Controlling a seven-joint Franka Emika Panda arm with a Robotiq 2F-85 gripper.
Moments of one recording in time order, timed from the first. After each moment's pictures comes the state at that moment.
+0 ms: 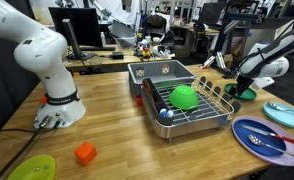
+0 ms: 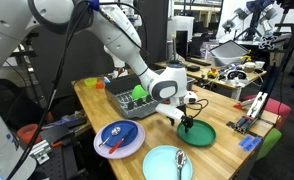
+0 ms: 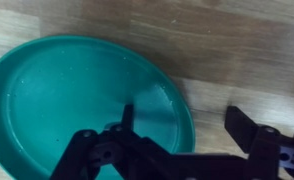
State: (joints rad) arm -0.19 0.85 -0.03 -1.72 0.01 2.69 -0.41
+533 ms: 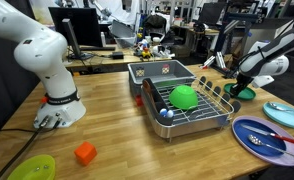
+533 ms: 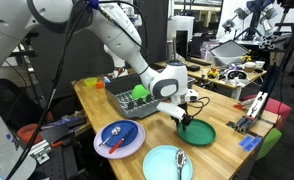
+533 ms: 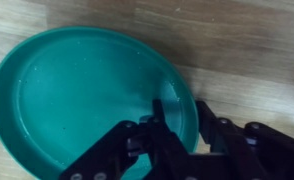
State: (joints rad) arm -0.19 0.85 -0.03 -1.70 0.00 2.69 -0.41
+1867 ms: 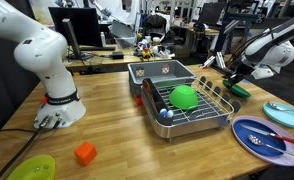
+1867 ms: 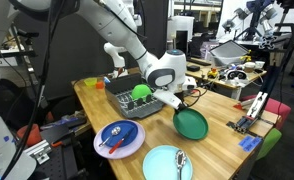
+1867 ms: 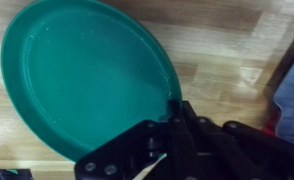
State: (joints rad) arm -0.36 0.72 0.20 -1.79 0.11 2.71 -0.48
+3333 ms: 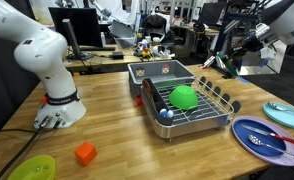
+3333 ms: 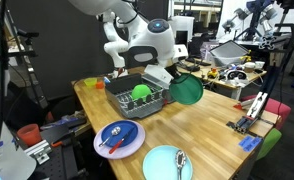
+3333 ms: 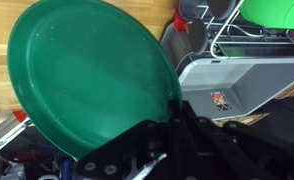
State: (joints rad) arm -0.75 0.50 0.72 -2.00 0.59 2.91 -0.90
